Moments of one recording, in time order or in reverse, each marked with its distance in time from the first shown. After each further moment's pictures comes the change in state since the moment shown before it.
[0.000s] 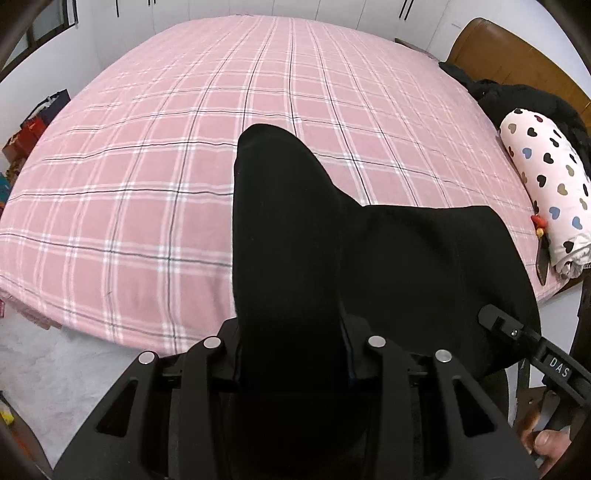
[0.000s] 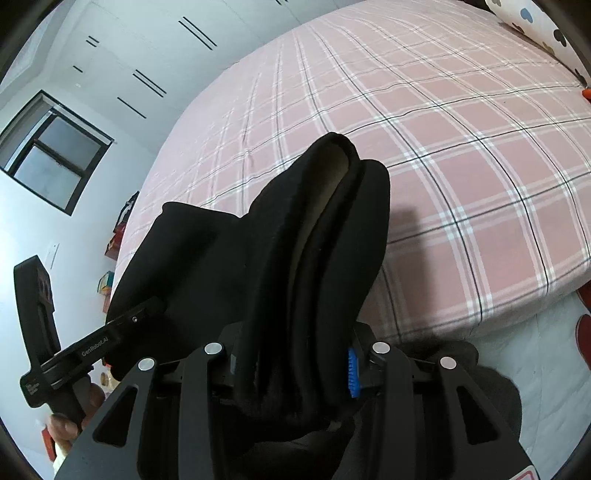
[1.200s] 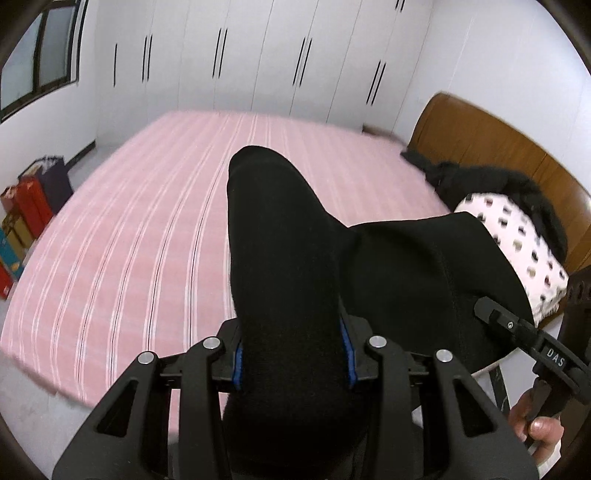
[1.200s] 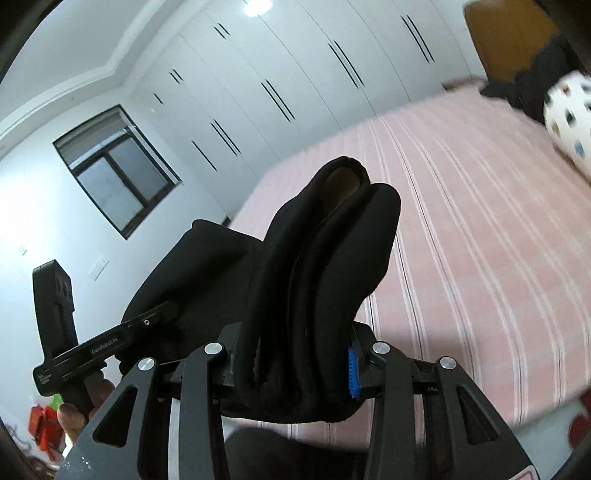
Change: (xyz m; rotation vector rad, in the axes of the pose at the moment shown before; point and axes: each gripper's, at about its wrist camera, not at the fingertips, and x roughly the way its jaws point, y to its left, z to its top) left arm -0.152 -0.010 0.122 0.030 -0.359 -0.112; right arm -0.123 0.098 0.125 -0.206 -0.339 0.192
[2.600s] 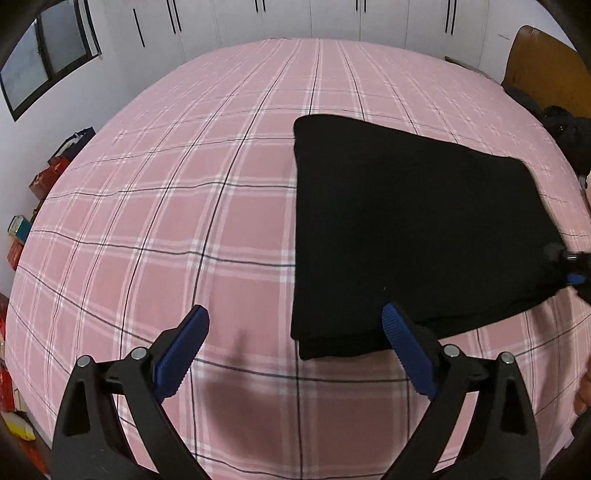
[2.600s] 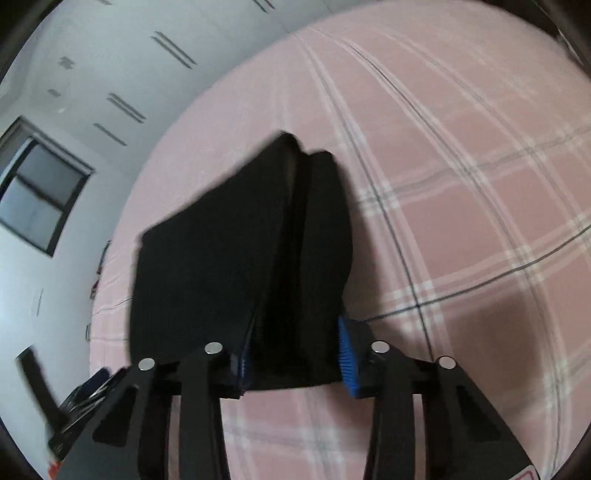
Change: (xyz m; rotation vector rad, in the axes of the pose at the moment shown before) left arm 0.332 0.092 -0.016 0.003 0.255 0.329; right arm 0.281 -0.205 0.018 0.207 0.245 -0.189
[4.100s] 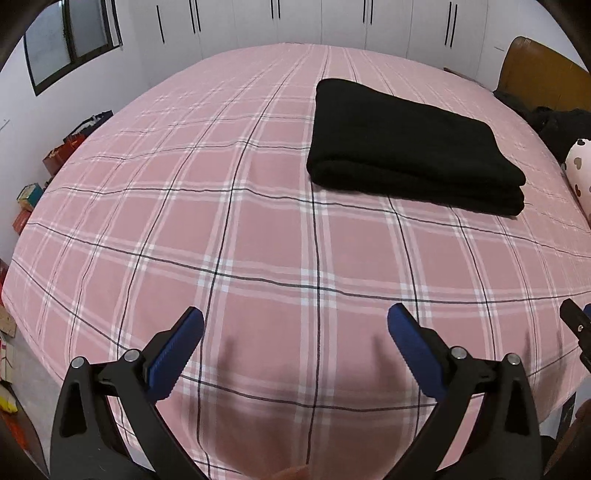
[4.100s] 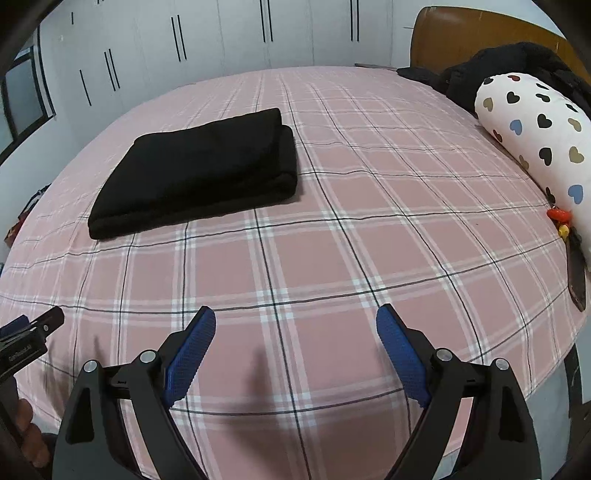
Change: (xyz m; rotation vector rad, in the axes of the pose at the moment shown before) left arm -0.074 0.014 -0.144 -0.049 -0.047 -0.004; right arm -0.101 0.035 -0.196 -0.239 -0.147 -0.460
